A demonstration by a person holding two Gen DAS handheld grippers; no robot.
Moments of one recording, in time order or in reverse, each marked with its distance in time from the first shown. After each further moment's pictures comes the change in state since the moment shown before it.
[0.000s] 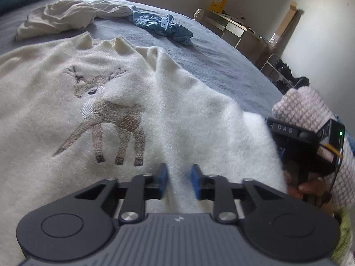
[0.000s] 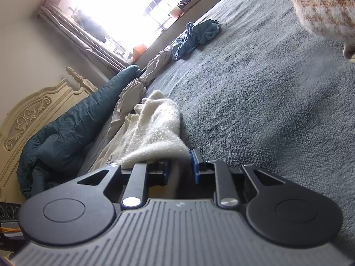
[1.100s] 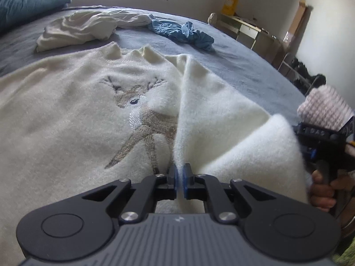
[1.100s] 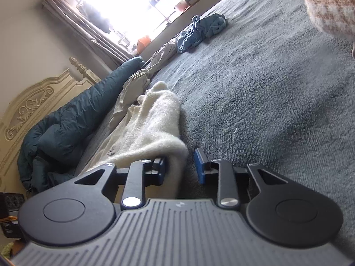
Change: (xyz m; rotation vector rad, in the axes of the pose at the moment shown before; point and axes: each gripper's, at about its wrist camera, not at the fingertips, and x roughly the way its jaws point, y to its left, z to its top) left arm -0.015 0.026 0.001 0.067 -0.029 0.128; right arm 0.001 0.003 0.001 -0.027 0.050 0.015
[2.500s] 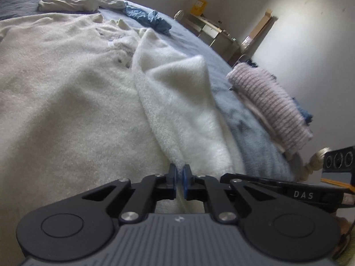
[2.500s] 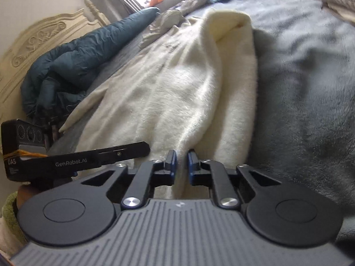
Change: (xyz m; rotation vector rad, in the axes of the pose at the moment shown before) left arm -0.124 -0.010 -0.146 -0.097 0.003 -0.308; right arm -0.142 0.142 -0.189 -0.196 0.183 -0.098
